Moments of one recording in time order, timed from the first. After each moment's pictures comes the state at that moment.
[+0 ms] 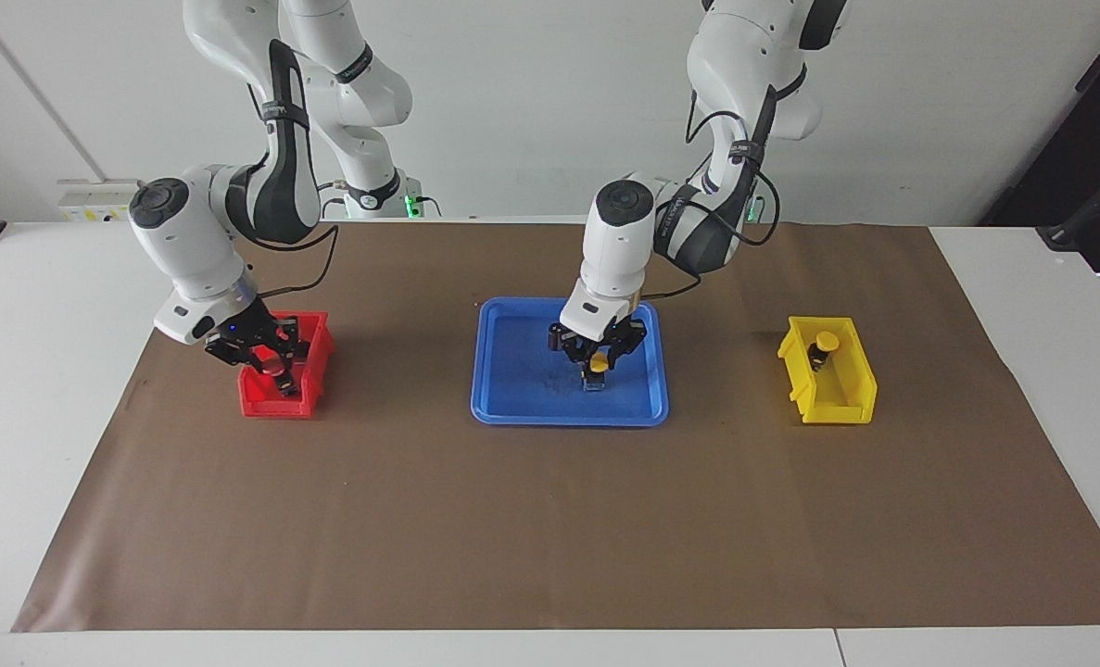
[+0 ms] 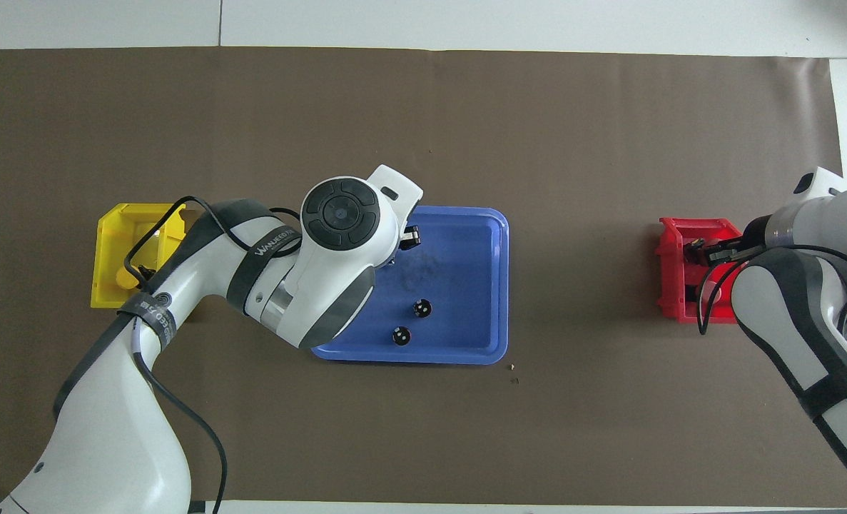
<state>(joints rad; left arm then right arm) -0.62 0.32 -0.05 -1.77 0.05 2.12 -0.80 -0.08 0.04 -0.05 -2.21 0.04 2.29 -0.41</state>
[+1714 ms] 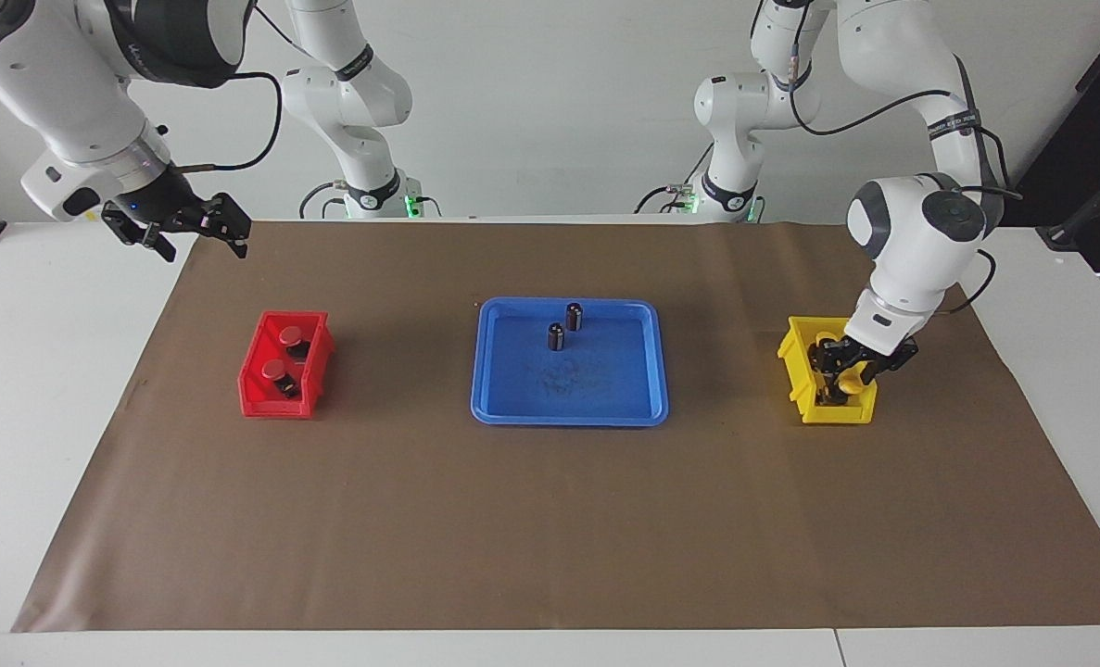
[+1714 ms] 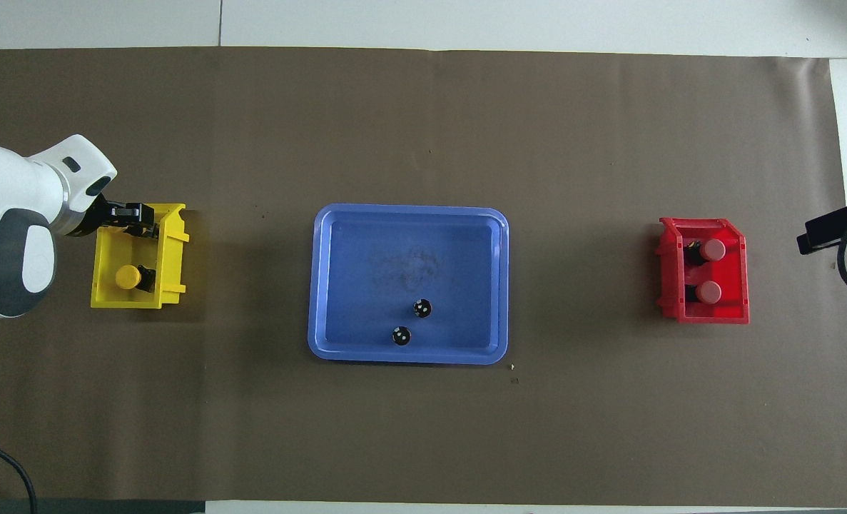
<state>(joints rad) -0.07 0.12 0.03 -2.06 0.06 2.27 0.02 -0.08 -0.01 -0.03 -1.62 -0.01 1.49 -0.16</state>
